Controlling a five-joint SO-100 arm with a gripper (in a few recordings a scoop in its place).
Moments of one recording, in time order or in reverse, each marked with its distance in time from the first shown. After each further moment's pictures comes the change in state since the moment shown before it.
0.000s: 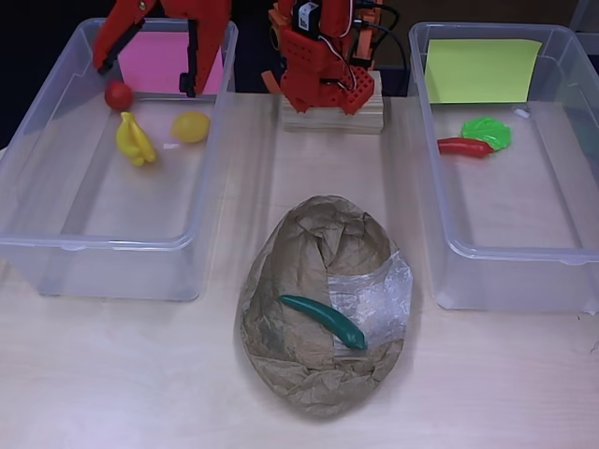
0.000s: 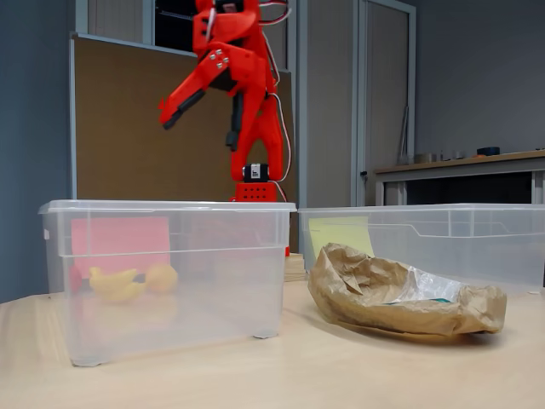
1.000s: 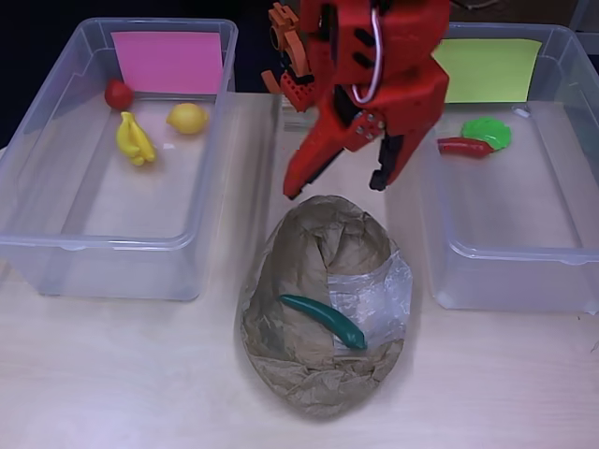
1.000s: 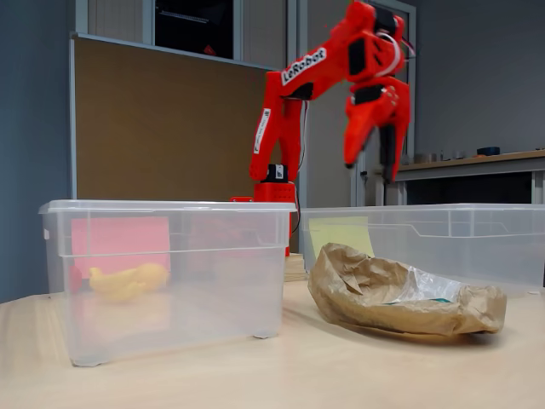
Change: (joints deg) arm -44.6 -25.5 -16.0 0.3 25.1
